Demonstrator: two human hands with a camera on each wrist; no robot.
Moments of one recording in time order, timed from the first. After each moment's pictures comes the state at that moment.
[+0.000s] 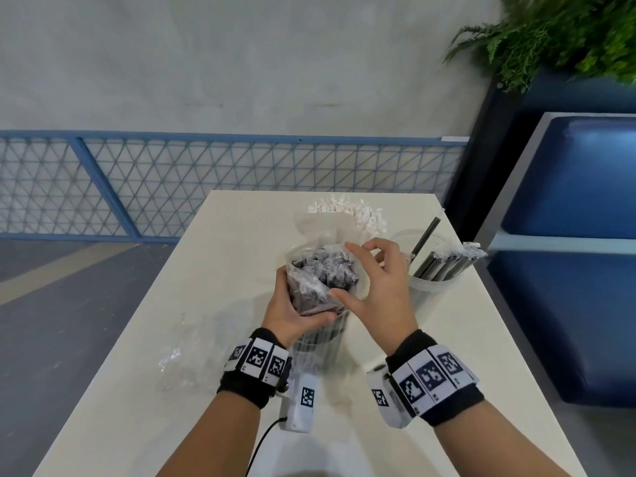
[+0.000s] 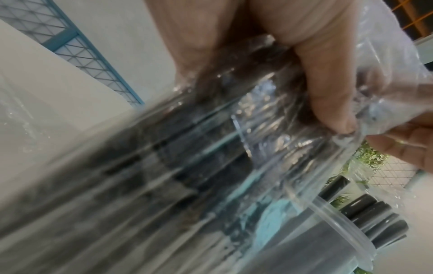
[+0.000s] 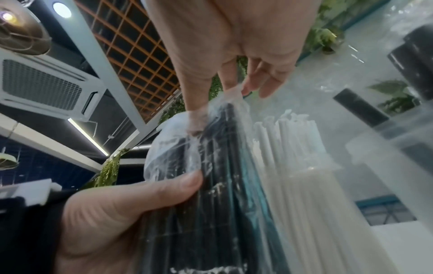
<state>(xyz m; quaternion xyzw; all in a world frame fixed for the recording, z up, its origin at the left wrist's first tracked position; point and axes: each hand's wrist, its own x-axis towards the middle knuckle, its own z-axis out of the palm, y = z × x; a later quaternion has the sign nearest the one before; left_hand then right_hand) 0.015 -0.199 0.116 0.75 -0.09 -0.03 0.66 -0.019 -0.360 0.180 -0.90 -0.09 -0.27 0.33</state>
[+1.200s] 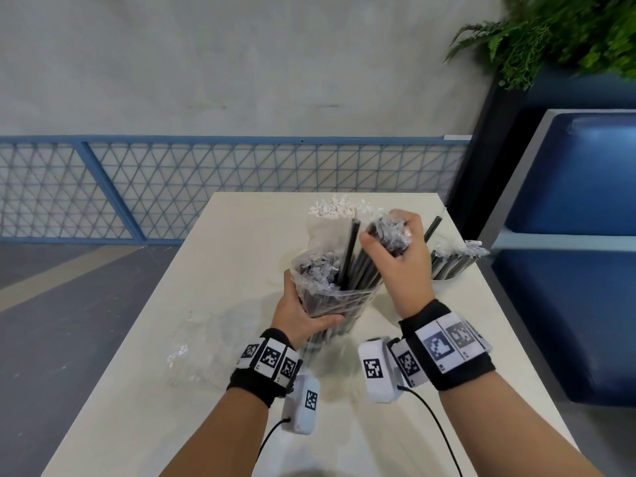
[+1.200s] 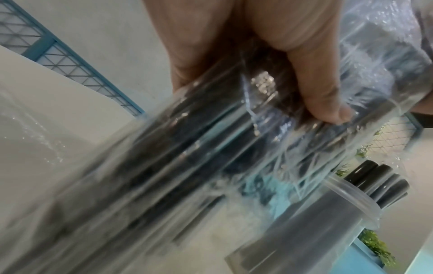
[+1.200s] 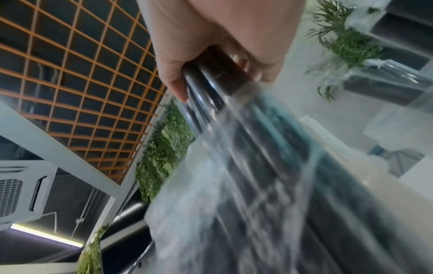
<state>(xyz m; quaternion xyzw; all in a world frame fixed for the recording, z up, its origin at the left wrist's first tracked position) 0.013 -0.210 0.119 0.80 -0.06 -0.05 0.59 -0.002 -0.371 0.208 -0.69 -0.03 -0.24 0.68</state>
